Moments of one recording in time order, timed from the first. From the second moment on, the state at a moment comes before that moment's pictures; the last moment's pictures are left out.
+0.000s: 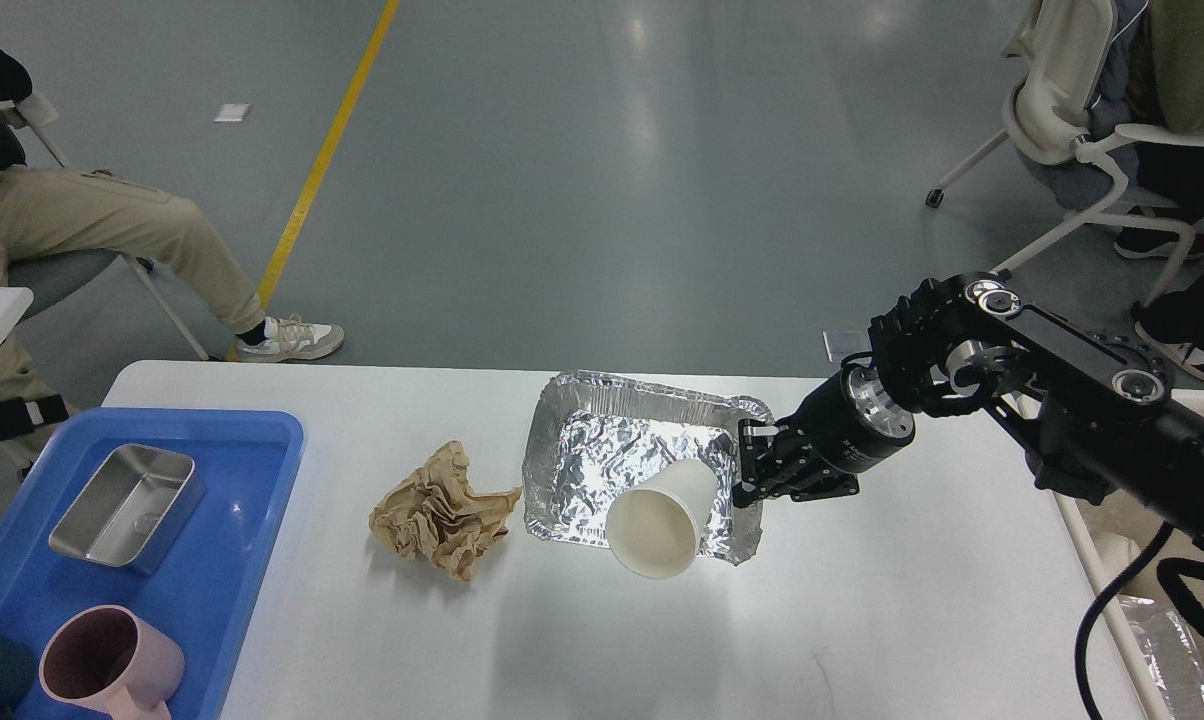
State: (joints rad) left arm -0.54 1.31 -0.42 -1.32 1.21 -0.24 -0.37; right arm 0.94 -0.36 0.59 1.10 -0.51 0.96 -0.84
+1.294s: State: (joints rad) left arm -0.82 0.33 -0.23 -0.85 2.26 -0.16 -0.34; right arm 0.94 -0.37 0.61 1.11 -0.51 0.96 -0.84
